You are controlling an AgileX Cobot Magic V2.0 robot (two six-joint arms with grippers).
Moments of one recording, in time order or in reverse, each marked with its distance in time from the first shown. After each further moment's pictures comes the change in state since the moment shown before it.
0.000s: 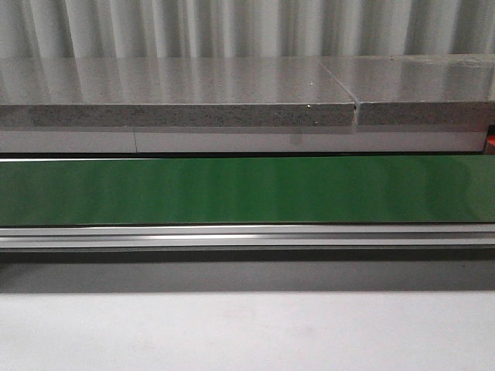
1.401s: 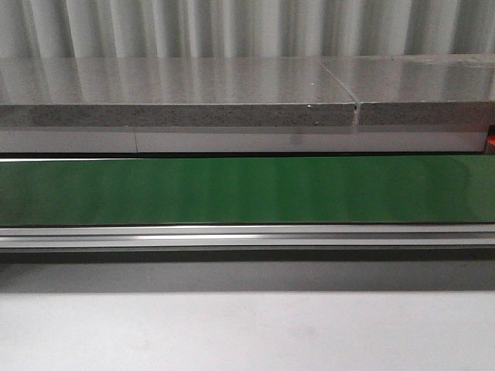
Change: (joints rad) left arm -0.265 0.376 -0.297 -0.045 0.038 0.040; right arm 0.000 0.000 0.000 0.000 0.000 0.000
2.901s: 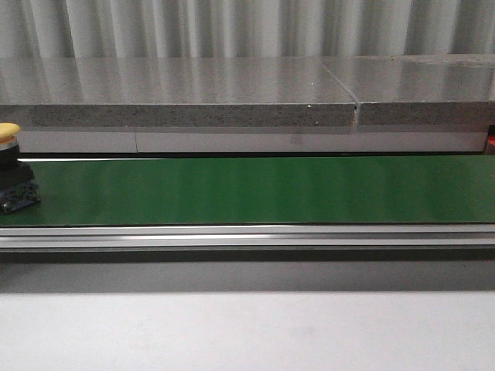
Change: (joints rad) left arm 0.523 0.151 -0.010 0.134 0.253 -0.089; right arm 0.000 0.000 0.000 0.000 0.000 0.000
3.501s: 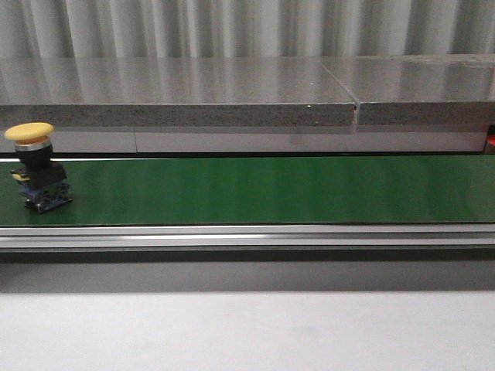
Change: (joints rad) left arm 0.000 0.174 -0.005 0.002 -0.137 -0.002; right arm 0.000 0.000 0.000 0.000 0.000 0.000
